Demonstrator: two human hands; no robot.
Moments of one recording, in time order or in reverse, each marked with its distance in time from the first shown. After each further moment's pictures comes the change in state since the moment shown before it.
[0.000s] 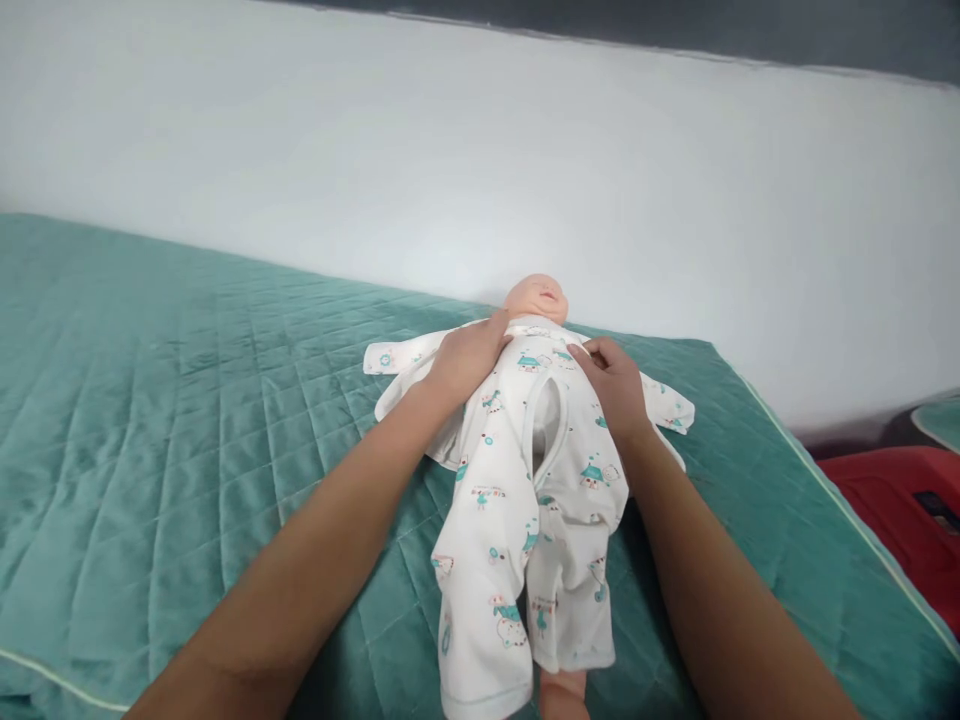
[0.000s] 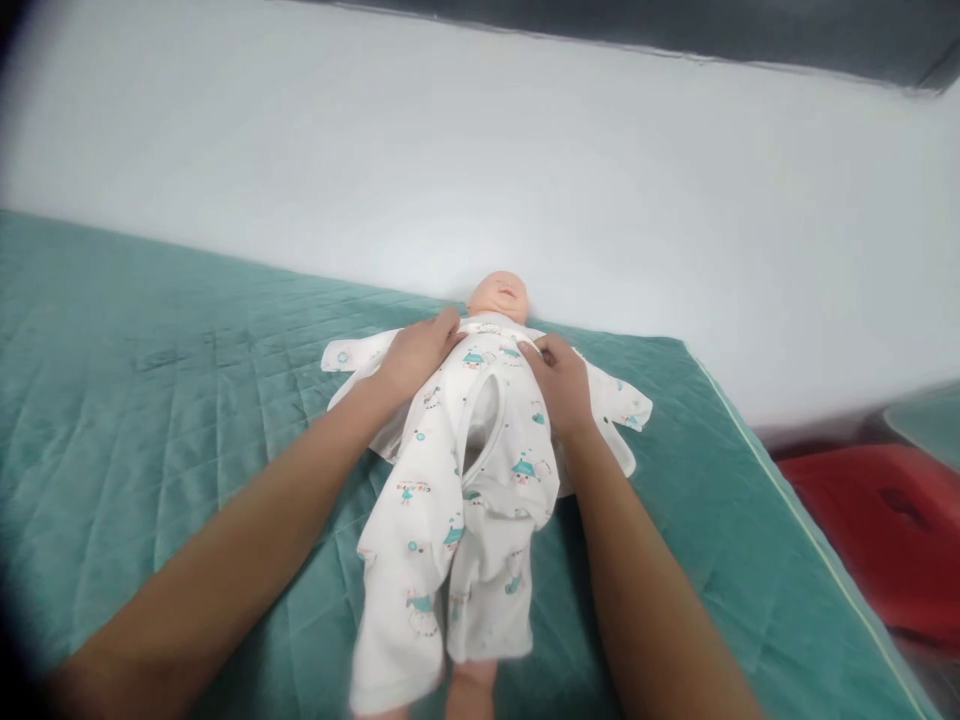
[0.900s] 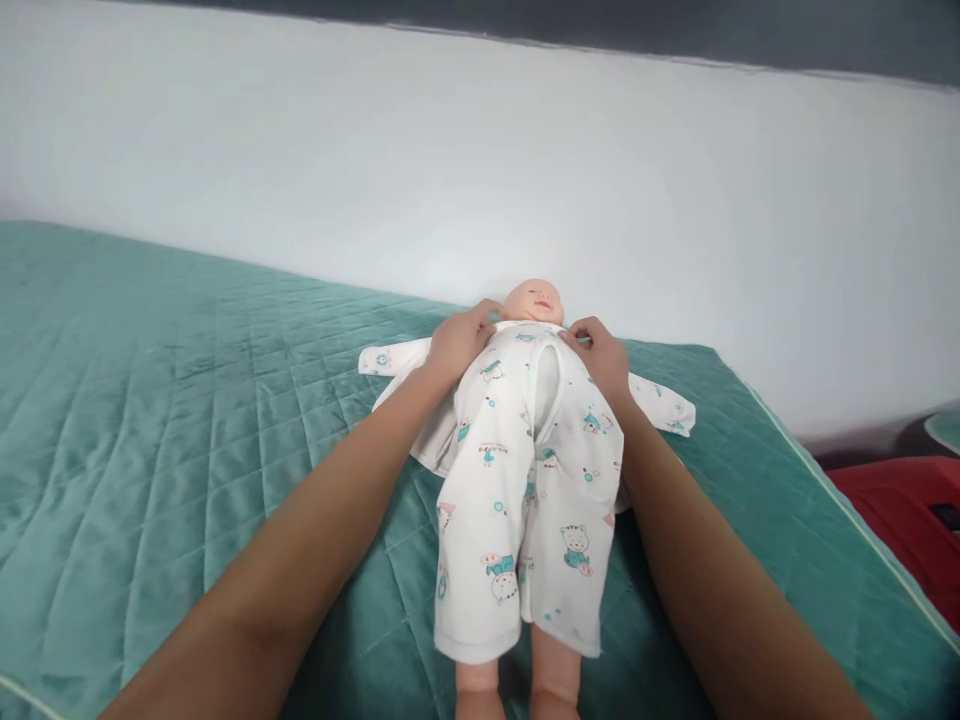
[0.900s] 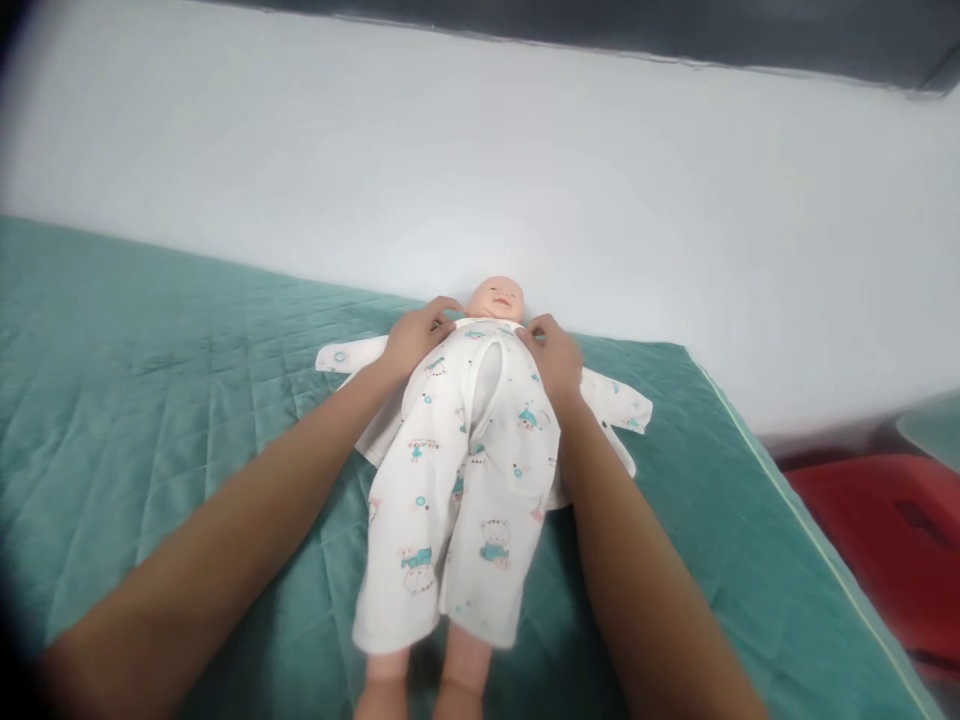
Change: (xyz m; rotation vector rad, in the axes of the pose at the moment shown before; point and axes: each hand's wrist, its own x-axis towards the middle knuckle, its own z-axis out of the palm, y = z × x) left_hand 0.030 -0.028 0.015 0.027 -0.006 -0.070; right_hand 0.046 0.017 0.014 -0.282 0.001 -0.033
